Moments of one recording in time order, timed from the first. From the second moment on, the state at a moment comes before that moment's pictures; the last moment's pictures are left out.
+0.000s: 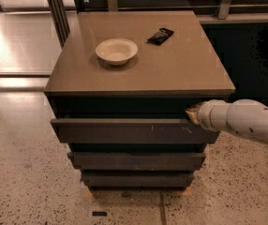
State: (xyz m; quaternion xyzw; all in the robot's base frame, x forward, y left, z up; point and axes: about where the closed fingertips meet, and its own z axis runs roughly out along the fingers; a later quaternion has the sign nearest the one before) arm 0.624 -0.216 0.685 -0.33 0.84 0.02 0.43
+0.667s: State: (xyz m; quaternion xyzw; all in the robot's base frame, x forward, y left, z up) arm 0.598 -0.207 0.666 -0.32 0.88 0.05 0.35
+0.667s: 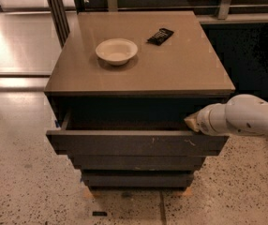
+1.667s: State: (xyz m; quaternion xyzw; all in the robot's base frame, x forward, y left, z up) arm 0.567 -0.232 0.651 -0.43 0.87 0.10 0.21
